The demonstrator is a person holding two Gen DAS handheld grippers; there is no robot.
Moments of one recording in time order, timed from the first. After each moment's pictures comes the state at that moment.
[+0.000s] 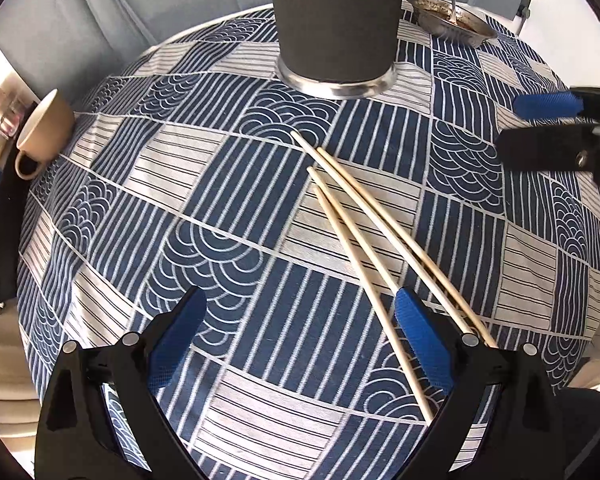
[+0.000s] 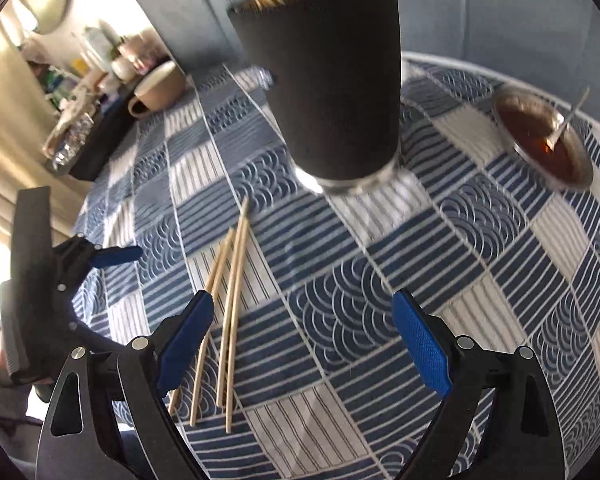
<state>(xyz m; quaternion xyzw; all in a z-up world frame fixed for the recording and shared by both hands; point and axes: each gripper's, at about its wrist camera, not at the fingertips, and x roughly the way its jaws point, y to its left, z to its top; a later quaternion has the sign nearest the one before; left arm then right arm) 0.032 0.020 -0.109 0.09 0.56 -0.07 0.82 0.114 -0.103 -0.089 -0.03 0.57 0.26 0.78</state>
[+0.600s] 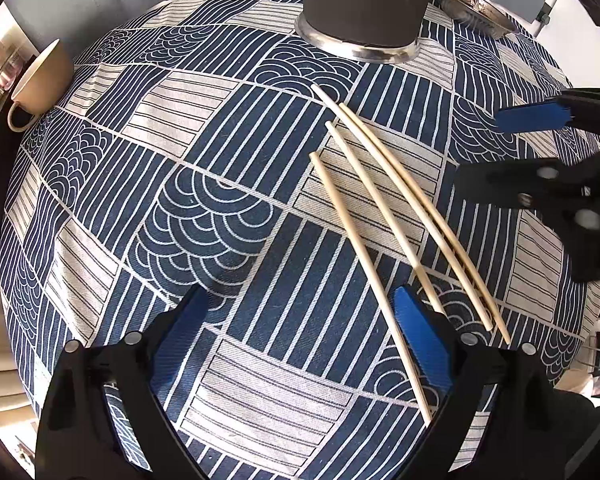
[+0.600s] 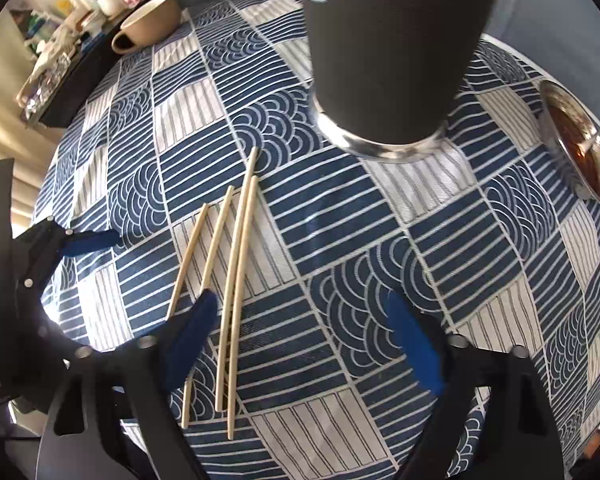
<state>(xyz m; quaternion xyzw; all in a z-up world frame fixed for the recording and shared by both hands) 0.028 0.040 -0.125 0.04 0.60 -0.06 0.79 0.121 -0.048 -0.120 -0.12 0.63 0.26 0.73</state>
